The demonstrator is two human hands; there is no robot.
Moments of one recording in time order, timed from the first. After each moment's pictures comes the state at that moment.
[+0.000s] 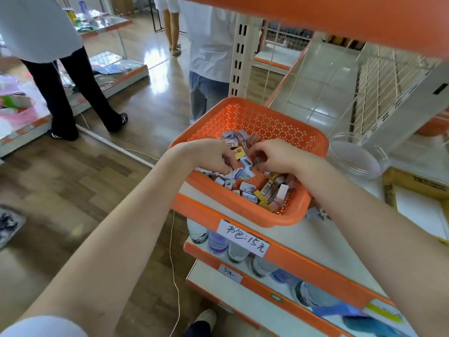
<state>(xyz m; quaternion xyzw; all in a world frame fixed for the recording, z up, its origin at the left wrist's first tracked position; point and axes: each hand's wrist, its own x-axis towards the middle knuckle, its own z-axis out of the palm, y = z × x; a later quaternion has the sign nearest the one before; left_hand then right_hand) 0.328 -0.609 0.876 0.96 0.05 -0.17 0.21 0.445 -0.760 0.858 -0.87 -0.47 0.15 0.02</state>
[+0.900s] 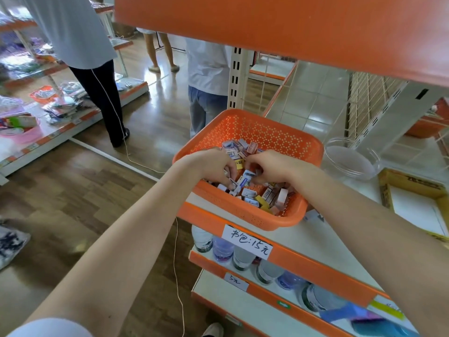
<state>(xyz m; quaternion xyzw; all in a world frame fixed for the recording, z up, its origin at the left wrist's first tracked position) 0.332 -0.603 0.864 0.97 0.01 -0.17 0.14 0.433 -0.760 0.857 -0.85 -0.50 0.16 0.01</state>
